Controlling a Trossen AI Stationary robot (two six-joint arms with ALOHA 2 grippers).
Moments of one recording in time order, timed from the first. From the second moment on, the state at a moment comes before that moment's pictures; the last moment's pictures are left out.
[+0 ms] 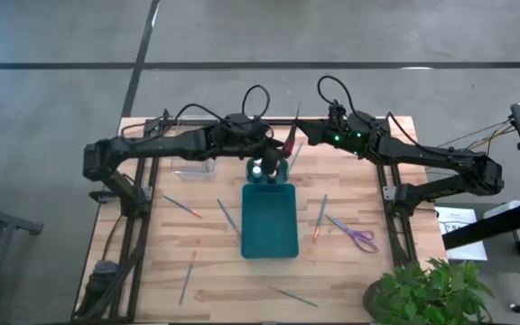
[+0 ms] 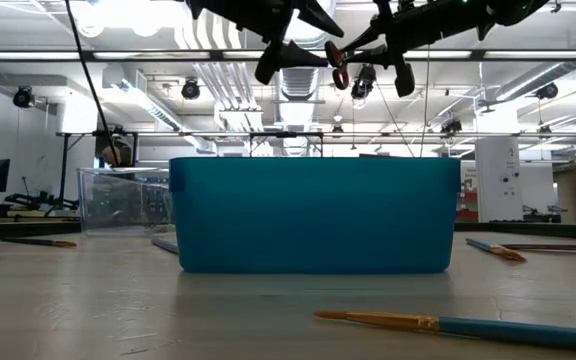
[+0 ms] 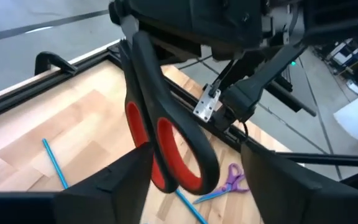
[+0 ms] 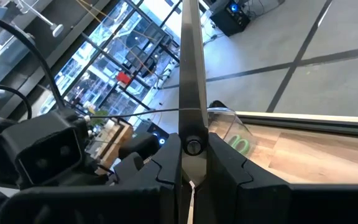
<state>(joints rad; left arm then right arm) 0.21 1.64 1.37 -0.10 0.05 -0.50 -0.36 1.18 0.84 0.25 0.13 0.88</state>
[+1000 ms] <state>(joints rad) 0.25 1.65 1.37 -0.09 0.05 -0.55 -0.35 1.17 0.84 0.29 0.13 0.85</state>
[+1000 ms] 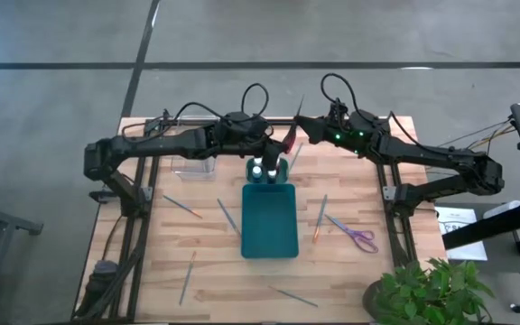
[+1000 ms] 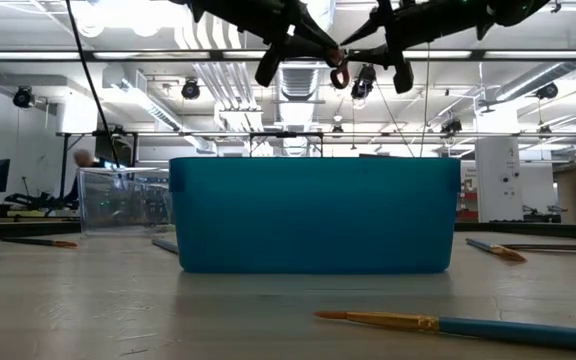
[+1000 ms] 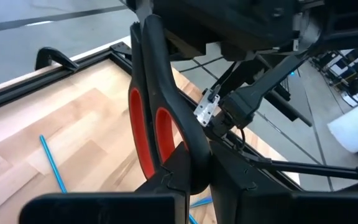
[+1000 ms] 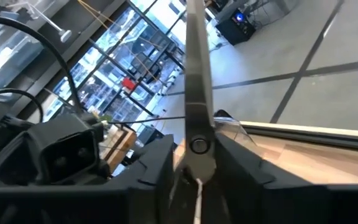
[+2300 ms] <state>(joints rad) 0.30 1.56 1.45 -0.17 -0.03 -0.46 -0.34 1.10 0.84 0.36 0.13 0.76</state>
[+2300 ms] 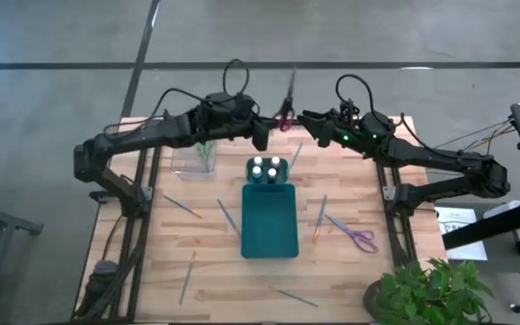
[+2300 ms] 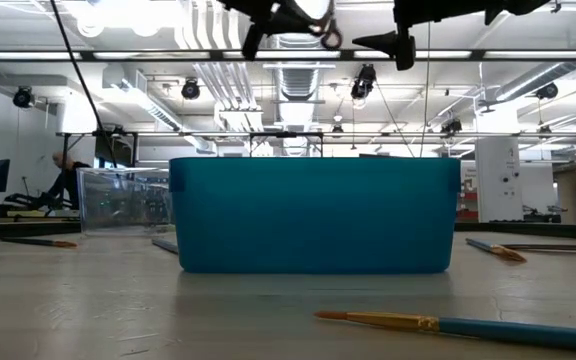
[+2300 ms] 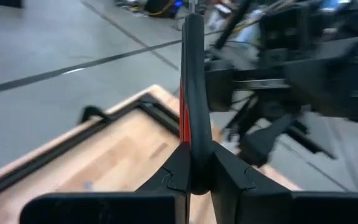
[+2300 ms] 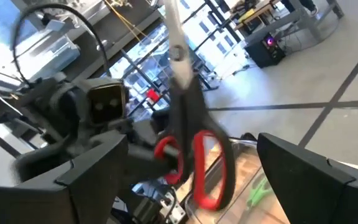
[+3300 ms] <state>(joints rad) 0.48 1.16 1.09 -1.03 -0.16 -0.64 -0.34 1.10 0.84 0.35 0.12 0.79</state>
